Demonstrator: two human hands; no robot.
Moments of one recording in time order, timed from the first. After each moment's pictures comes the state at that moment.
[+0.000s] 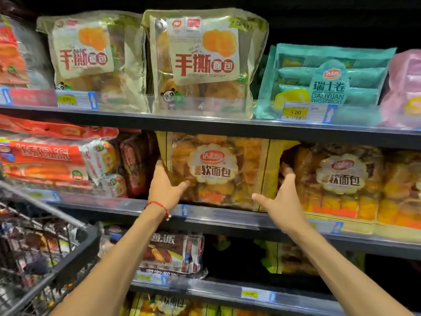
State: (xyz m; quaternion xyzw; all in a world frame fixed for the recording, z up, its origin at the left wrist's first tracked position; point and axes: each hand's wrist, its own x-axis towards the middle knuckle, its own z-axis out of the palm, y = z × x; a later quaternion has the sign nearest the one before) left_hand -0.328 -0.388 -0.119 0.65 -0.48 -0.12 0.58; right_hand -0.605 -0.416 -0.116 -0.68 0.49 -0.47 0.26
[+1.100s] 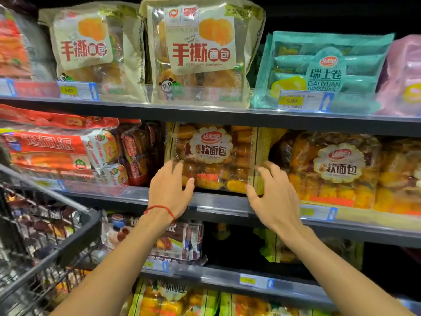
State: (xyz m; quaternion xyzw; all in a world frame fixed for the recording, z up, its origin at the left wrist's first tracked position) left_hand -0.354 -0.356 -0.133 0.73 -0.59 0.14 0.32; right_hand -0.601 -0.400 -0.131 -0.77 0.50 -0.39 -0.06
